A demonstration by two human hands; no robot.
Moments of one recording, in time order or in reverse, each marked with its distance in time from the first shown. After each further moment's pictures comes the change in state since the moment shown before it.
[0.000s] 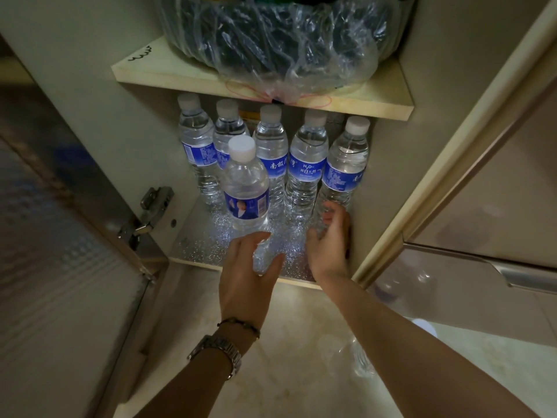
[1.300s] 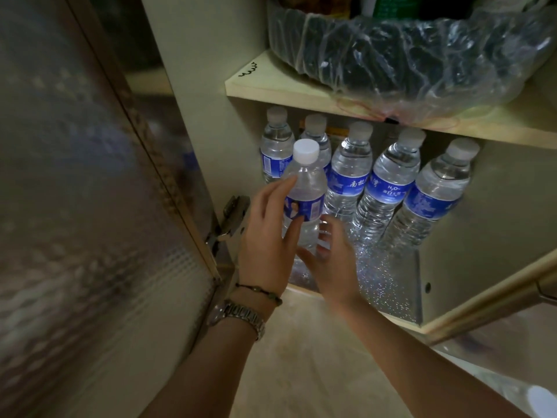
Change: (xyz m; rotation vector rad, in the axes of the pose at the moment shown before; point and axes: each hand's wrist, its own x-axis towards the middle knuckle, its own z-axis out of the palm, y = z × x) left_hand 0.074 0.007 -0.073 0.224 0.193 0.277; right_hand -0.025 -0.026 0.084 0.172 -0.397 -0.083
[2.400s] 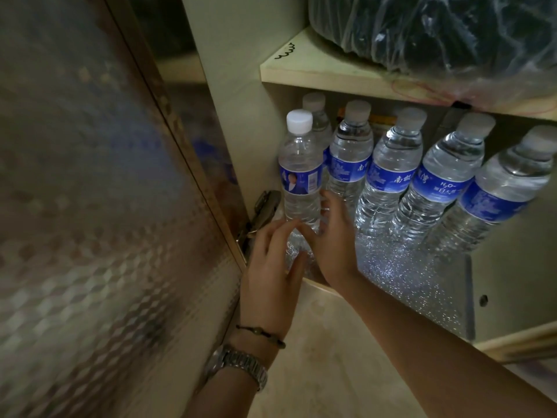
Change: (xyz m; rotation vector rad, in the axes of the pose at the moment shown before) left_hand -0.044 -0.034 -0.024 0.131 -0.141 -0.126; right_hand 0.032 -0.009 0.057 -0.112 0.005 -0.104
